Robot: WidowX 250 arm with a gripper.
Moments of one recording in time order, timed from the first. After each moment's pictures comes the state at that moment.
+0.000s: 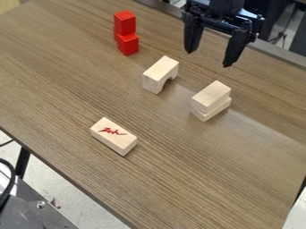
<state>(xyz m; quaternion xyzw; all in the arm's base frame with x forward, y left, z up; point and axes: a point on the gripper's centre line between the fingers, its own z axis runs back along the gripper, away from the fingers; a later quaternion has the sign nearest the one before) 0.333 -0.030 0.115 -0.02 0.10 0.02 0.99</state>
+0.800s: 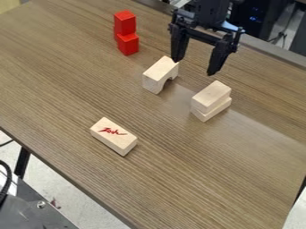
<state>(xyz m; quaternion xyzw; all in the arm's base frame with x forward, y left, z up) 0.334 -0.008 0.085 -0.02 0.11 0.03 0.99</state>
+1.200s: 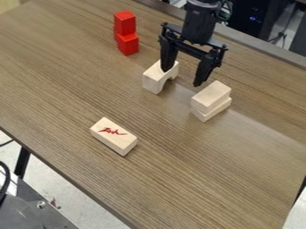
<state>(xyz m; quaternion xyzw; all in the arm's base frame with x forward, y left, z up) 0.334 0.008 0.064 0.01 0.08 0.03 1.00</state>
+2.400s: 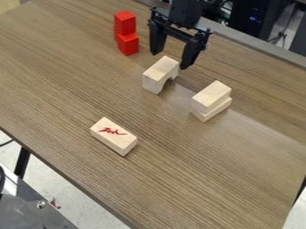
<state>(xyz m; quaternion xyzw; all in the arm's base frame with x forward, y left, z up) 0.349 0.039 0.071 0.02 0.07 0.00 1.00</state>
